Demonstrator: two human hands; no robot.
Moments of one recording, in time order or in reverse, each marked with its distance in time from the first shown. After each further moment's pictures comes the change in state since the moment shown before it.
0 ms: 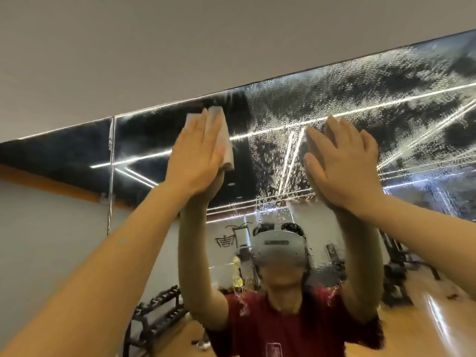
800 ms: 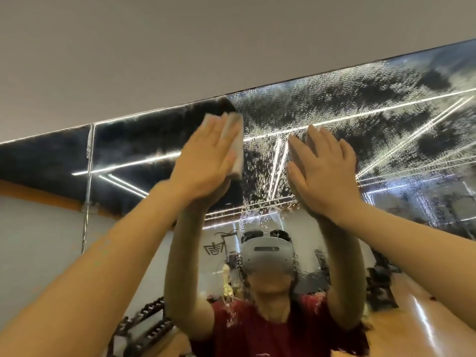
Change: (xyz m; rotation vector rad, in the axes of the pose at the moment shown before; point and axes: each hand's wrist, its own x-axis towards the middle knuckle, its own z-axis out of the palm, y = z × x) left_hand 0.020 0.036 0.002 0.009 -0.054 0.221; right_hand -0.001 0.000 -0.001 -0.006 0.004 -0.007
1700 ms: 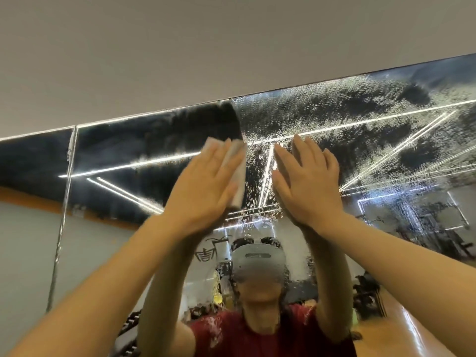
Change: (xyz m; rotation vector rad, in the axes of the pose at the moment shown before) left_hand -0.032 0.041 0.006 -0.022 -0.021 0.057; right_hand 0.000 0.001 0.006 -0.013 0.053 -0.014
